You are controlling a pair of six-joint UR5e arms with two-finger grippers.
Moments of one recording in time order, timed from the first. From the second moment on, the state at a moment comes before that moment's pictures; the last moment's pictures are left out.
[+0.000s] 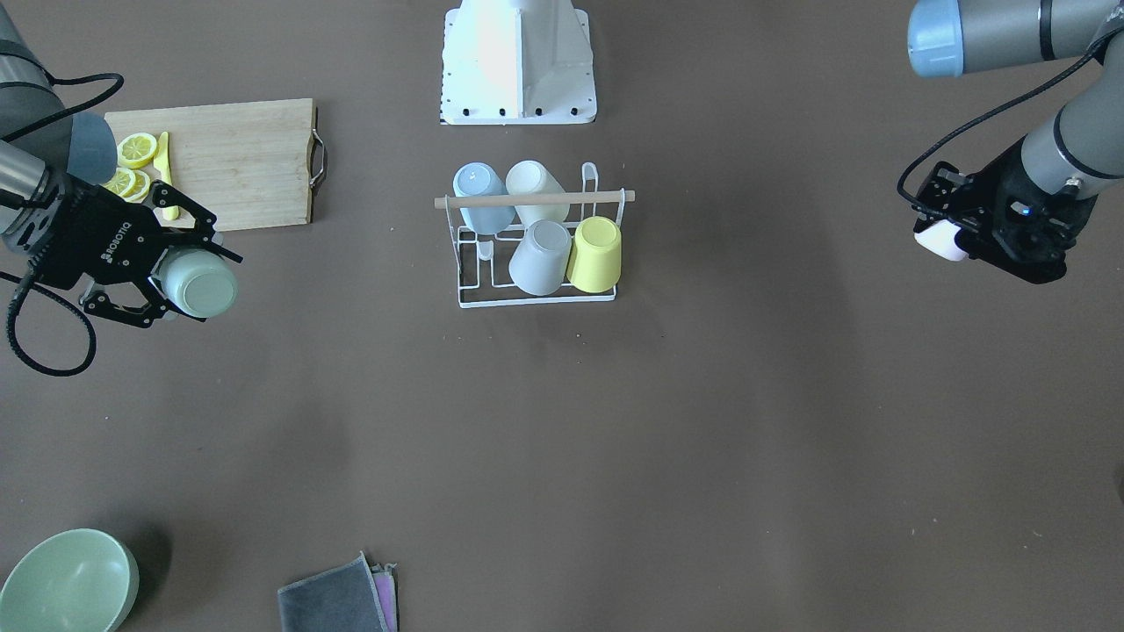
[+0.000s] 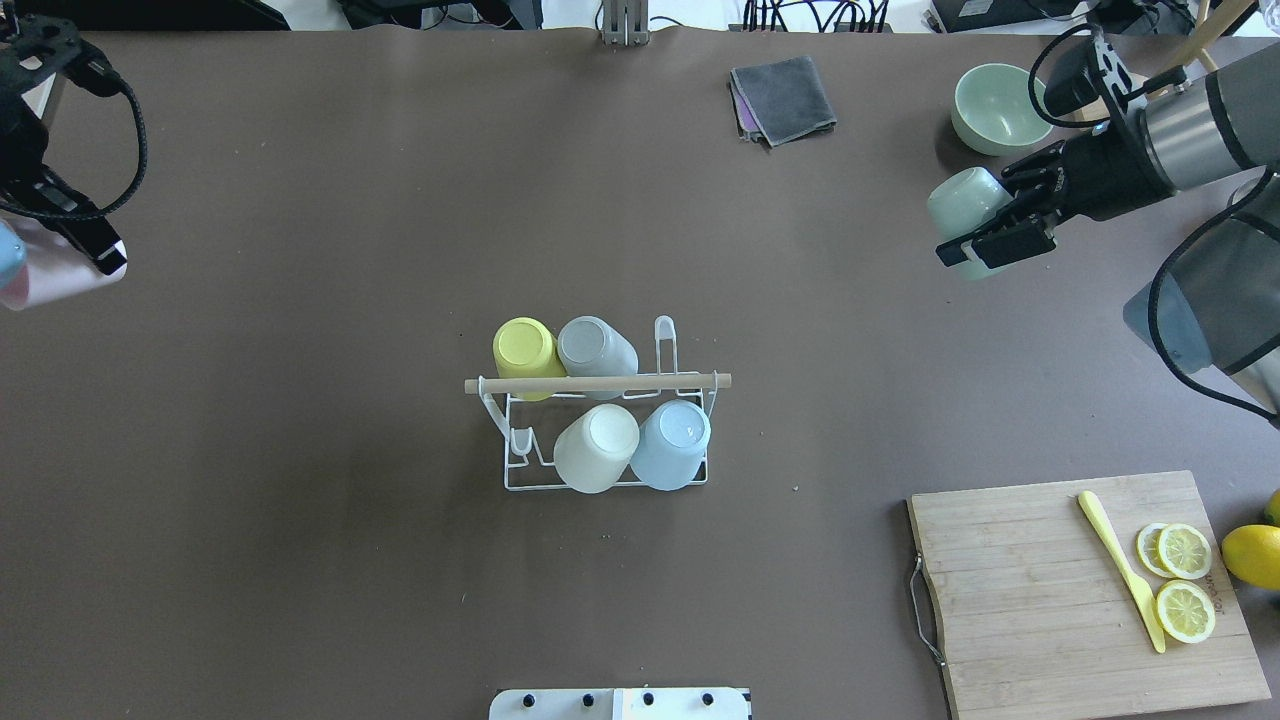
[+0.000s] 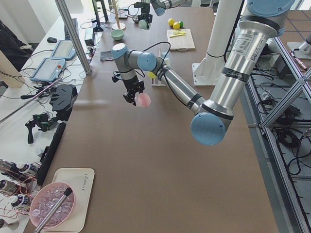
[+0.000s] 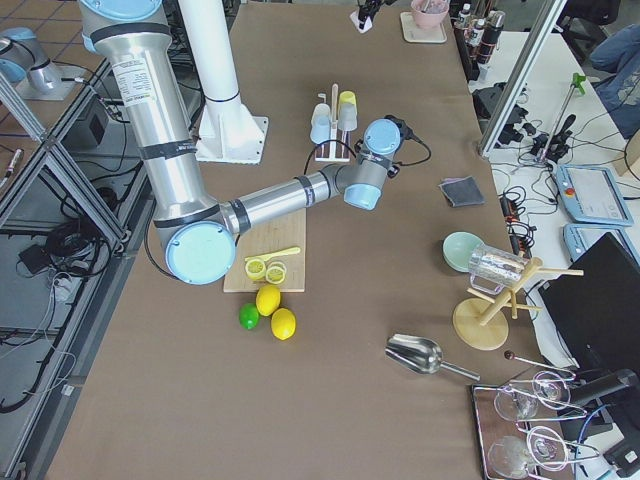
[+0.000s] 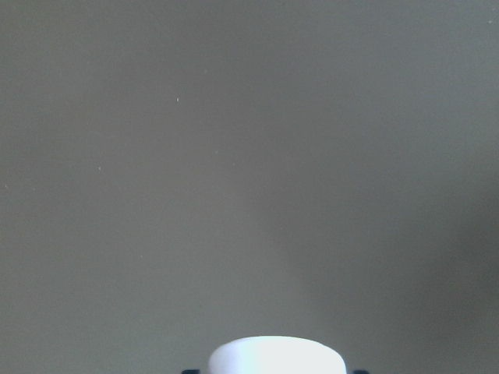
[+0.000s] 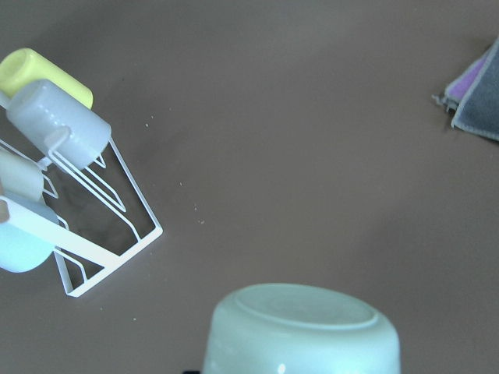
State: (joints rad) left arm -1.14 -1.91 -1.92 -1.15 -2.29 0.12; right arm 1.06 -1.31 1.63 -0.61 2.52 0.36
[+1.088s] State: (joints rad) left arm -1.13 -1.76 -1.86 -2.43 -2.28 -0.55; right arm 0.77 -1.25 1.64 -0.02 1.96 0.82
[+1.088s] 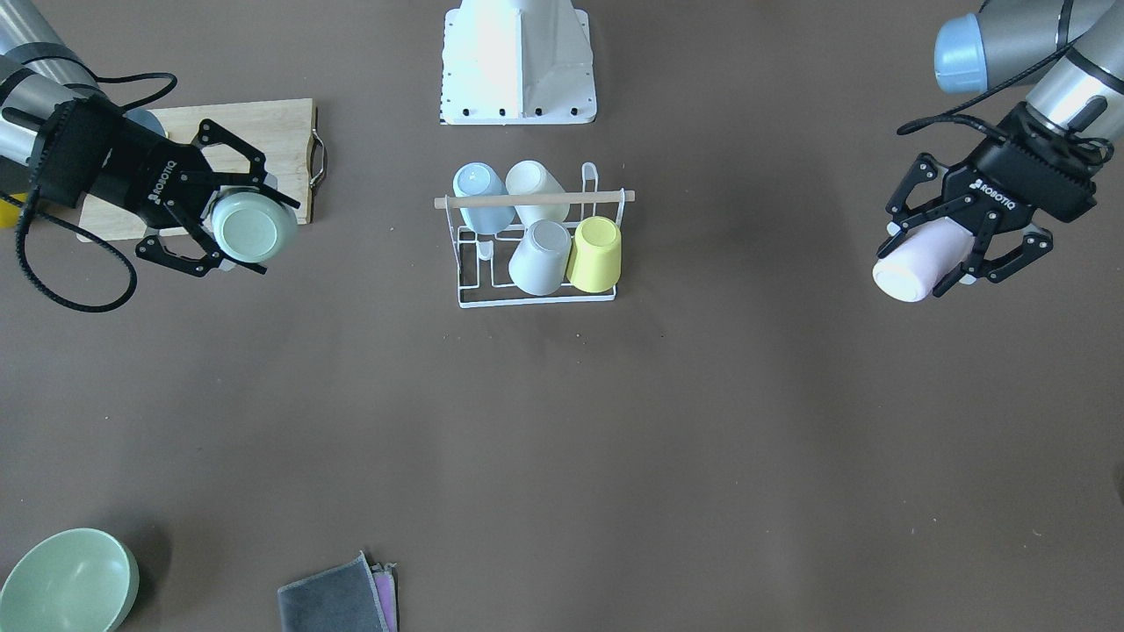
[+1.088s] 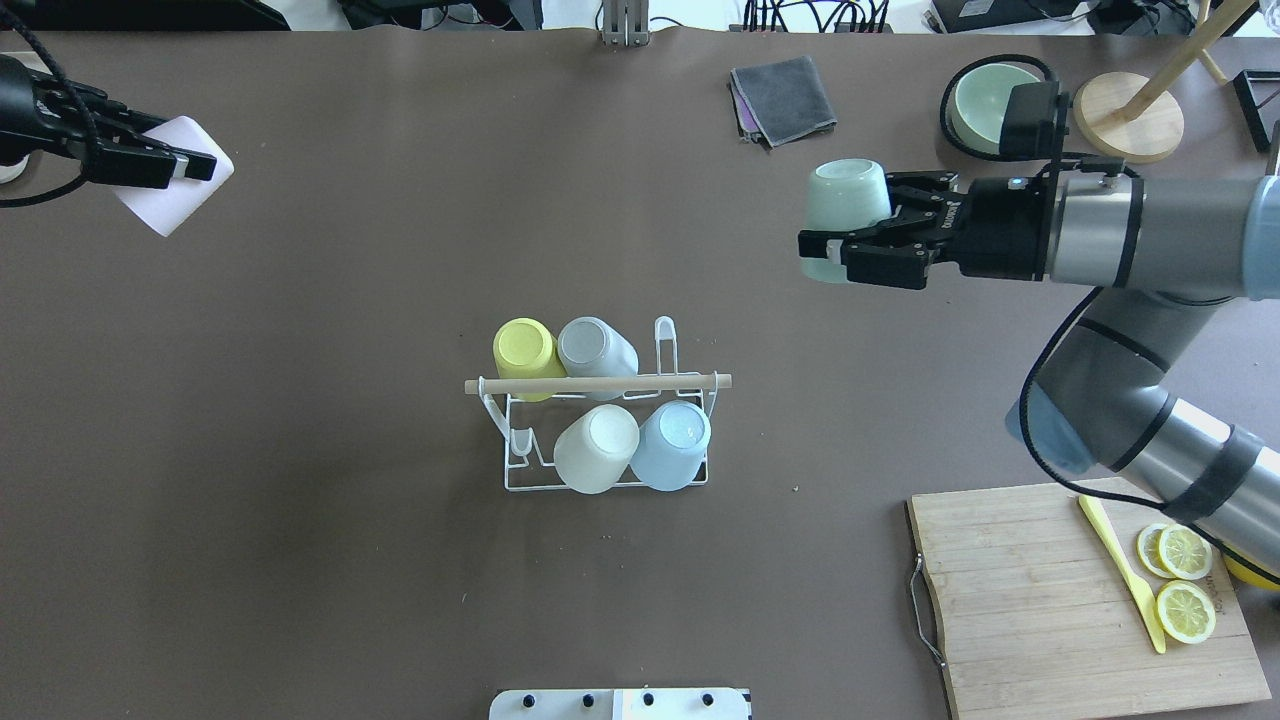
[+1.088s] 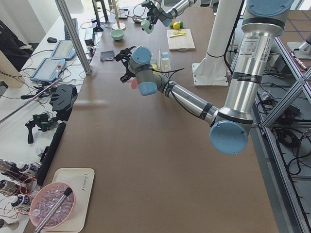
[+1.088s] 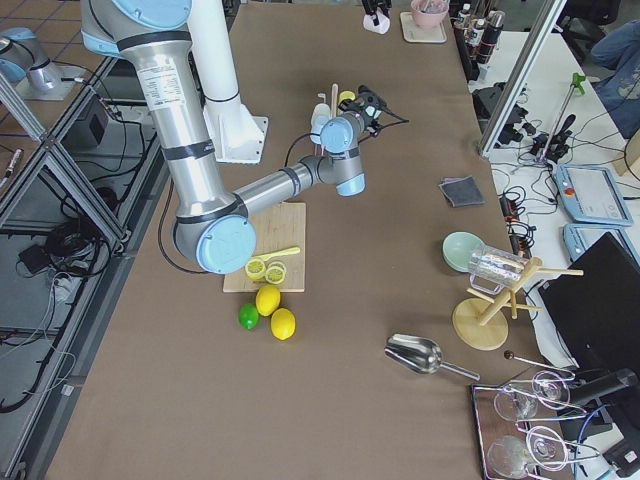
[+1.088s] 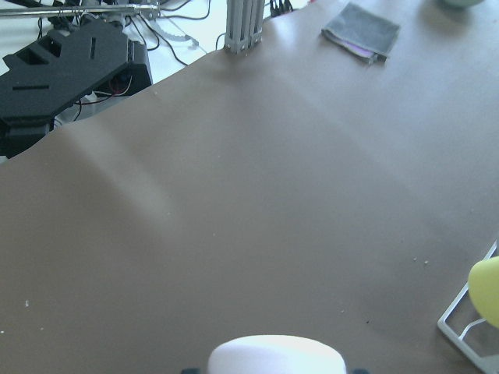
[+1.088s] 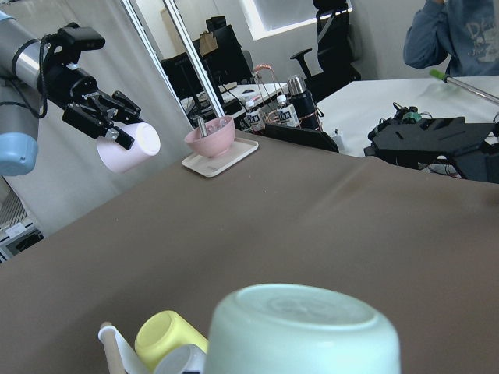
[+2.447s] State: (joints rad) left arm -0.81 -1.75 -1.78 -3.18 -1.82 -0.79; right arm 0.54 -1.08 1.59 -0.27 1.62 0.38
